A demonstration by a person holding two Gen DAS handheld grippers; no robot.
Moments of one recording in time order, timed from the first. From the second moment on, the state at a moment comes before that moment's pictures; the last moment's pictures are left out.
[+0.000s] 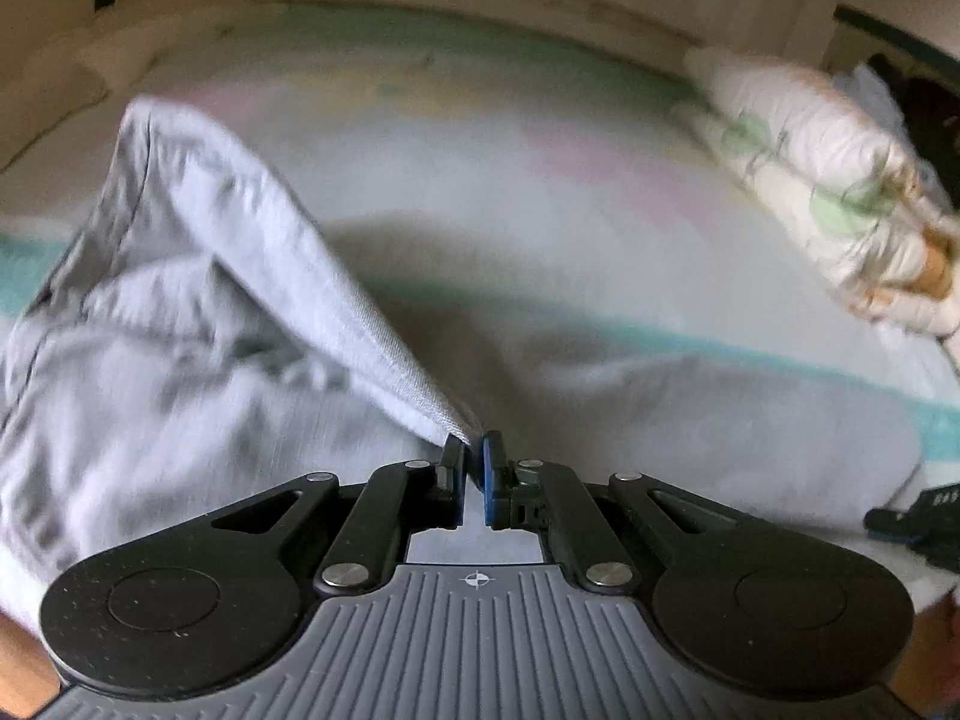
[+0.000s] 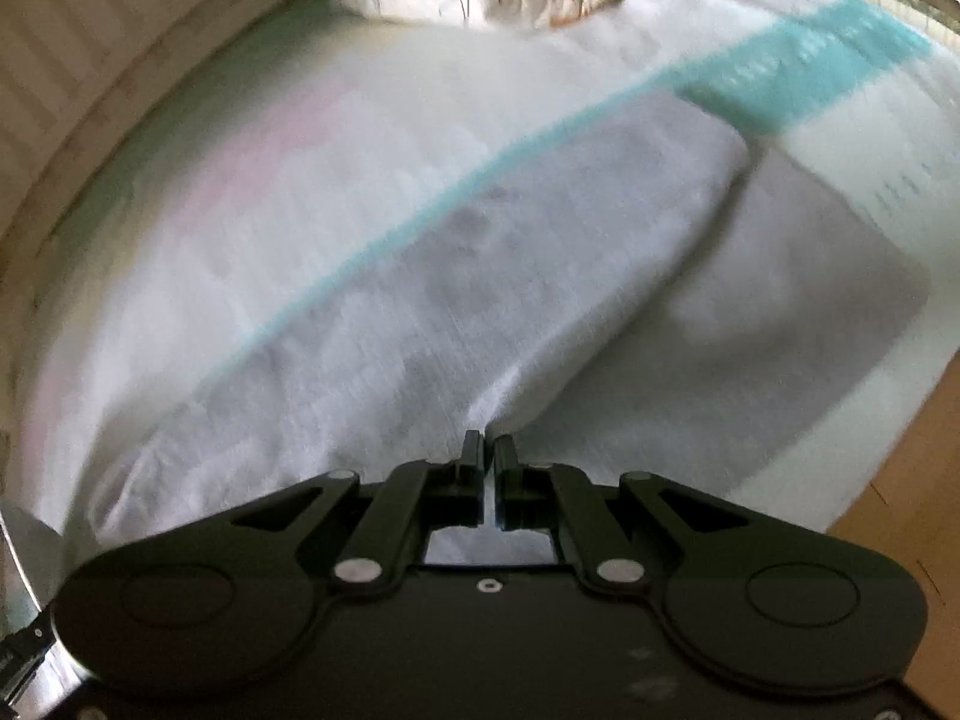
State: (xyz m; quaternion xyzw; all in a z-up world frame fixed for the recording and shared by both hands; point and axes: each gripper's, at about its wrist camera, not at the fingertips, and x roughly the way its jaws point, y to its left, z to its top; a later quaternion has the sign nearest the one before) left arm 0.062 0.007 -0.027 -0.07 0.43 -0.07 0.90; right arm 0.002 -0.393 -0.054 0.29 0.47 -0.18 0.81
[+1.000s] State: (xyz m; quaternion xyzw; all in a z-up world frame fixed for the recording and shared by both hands) left arm 0.066 -0.005 -0.055 -0.05 0.46 -0.08 0.88; right arm 0.035 -0.469 -0.066 0.37 0.30 -0.20 0.86
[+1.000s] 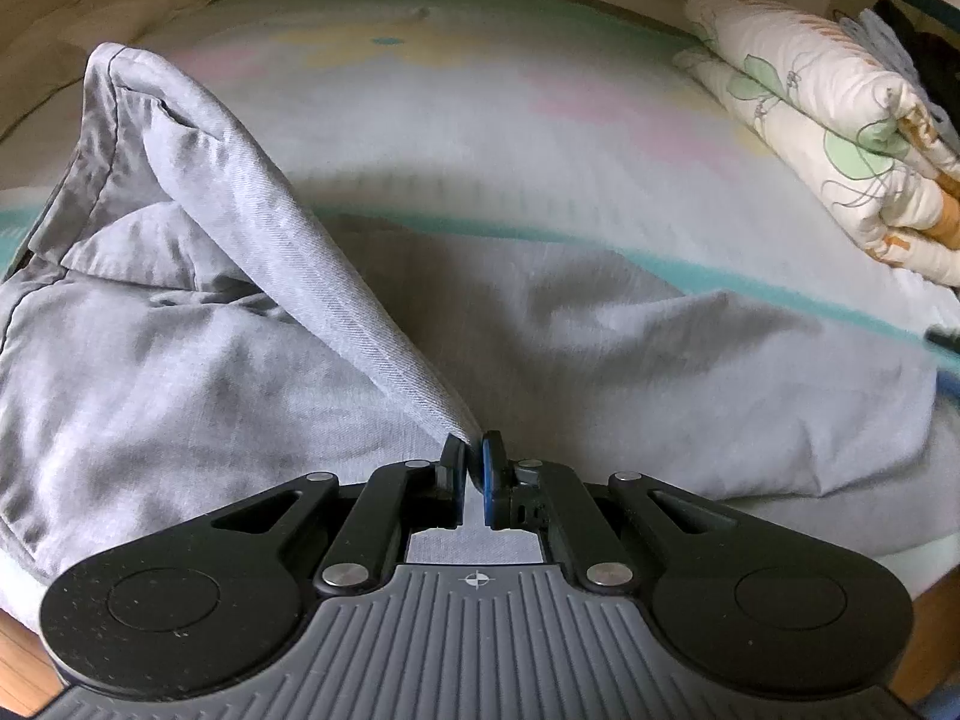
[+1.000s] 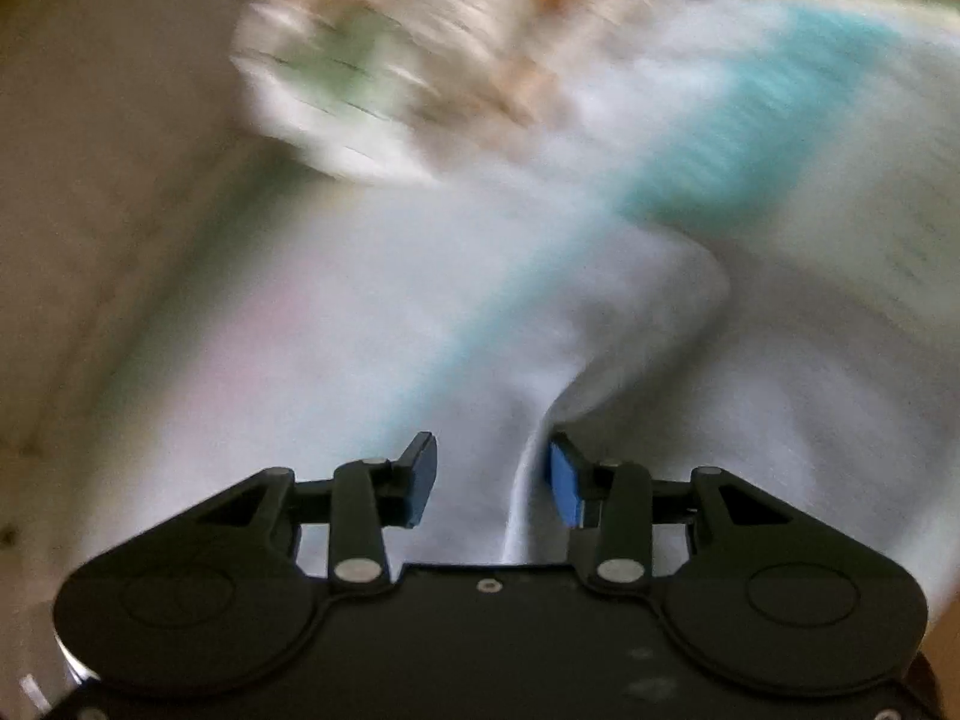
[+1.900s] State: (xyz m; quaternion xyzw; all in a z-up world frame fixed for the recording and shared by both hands) left arm 0.070 -0.004 -0.050 -0.07 0.46 -0.08 0.88; right arm -0.010 -0.459 -0.094 0.53 0.31 -0.15 0.78
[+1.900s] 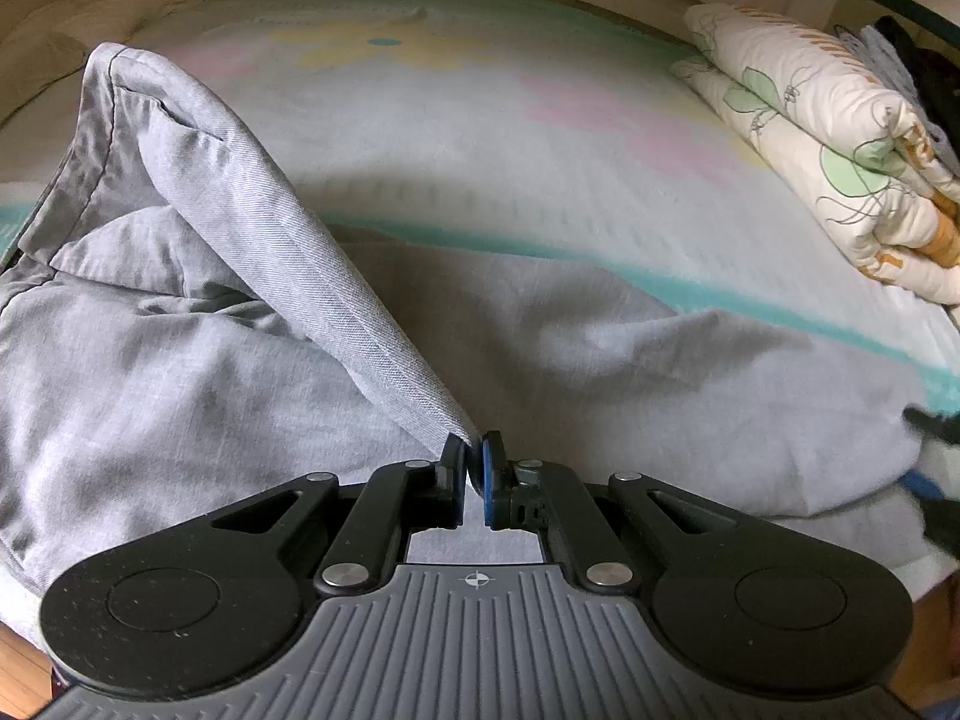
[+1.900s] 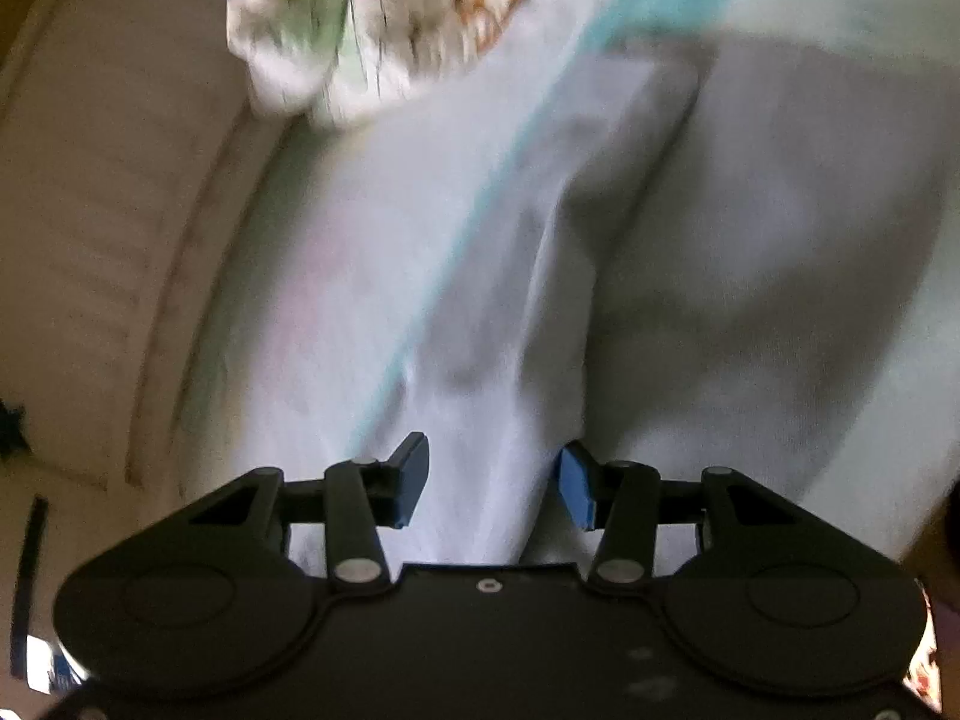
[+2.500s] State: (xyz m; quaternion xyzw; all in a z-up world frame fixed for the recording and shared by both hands) left arm 0.075 -0.017 -0.054 -0.04 0.44 -0.08 0.89; right arm 0.007 -0.481 -0.087 0.46 0.27 -0.21 0.82
